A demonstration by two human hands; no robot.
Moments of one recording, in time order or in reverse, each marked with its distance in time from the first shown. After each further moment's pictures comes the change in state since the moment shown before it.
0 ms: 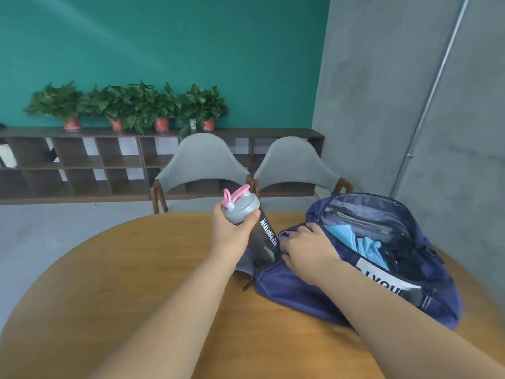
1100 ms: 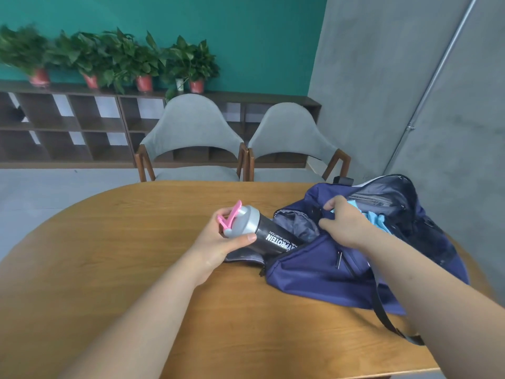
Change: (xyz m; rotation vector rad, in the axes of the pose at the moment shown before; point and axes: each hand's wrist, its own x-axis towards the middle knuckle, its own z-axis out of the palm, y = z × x) left_hand -0.023 -0.056 -0.056 -0.055 -0.494 -0.229; right_hand -0.025 0.052 0.002 0.807 -0.107 0.639
